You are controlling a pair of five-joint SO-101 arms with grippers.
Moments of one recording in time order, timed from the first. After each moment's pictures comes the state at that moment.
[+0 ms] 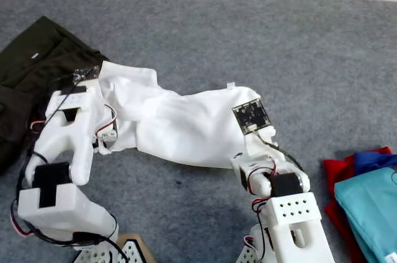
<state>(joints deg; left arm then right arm) -18.3 7.9 29.7 63.9 6.4 -14.5 -61.4 75.0 50.0 14.0</state>
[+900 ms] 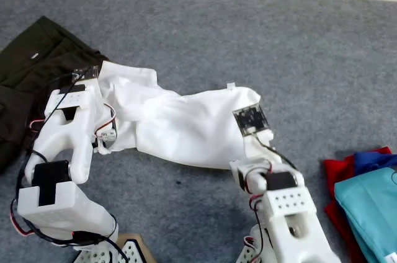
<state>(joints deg) -18.9 9.0 28.5 64.7 6.4 -14.8 -51.9 77.6 43.0 11.6</state>
